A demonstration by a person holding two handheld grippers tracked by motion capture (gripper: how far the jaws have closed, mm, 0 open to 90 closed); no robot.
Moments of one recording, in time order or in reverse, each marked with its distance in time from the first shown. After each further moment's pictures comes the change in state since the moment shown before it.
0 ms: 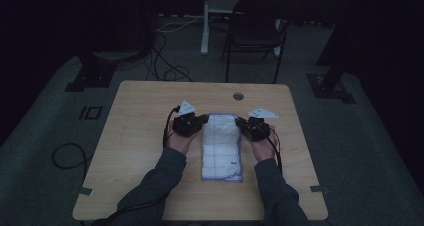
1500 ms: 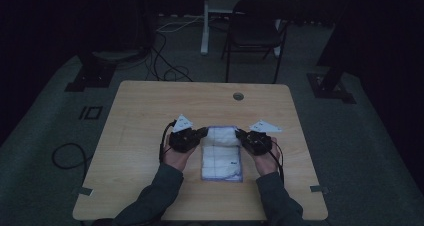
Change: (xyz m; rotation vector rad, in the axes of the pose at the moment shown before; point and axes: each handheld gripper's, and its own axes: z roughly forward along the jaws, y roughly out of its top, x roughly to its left) left arm -0.023 -0.030 -0.028 -0.030 -0.050 -0.010; right arm 0.018 -0.027 -0.024 0.000 0.043 -0.025
